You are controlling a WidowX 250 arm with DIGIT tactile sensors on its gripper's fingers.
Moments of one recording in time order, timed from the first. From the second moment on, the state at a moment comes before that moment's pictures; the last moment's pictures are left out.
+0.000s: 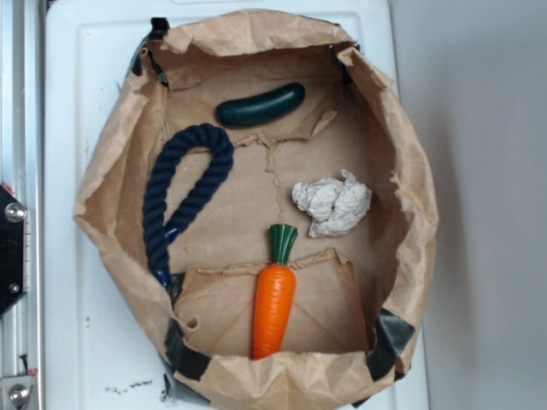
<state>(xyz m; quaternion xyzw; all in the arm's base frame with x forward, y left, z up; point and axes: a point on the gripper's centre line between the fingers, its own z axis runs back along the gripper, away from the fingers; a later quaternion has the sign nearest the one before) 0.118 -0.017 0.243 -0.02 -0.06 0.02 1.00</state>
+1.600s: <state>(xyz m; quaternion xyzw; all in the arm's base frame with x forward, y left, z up) 0.294 0.013 0.154 0.07 -0.11 -0.40 0.91</state>
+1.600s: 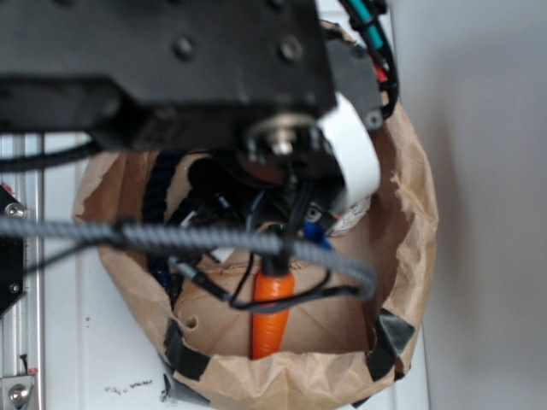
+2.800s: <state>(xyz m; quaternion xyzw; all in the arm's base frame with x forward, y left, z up) 0.300 -0.065 0.035 0.06 -0.01 -0.53 0.85</state>
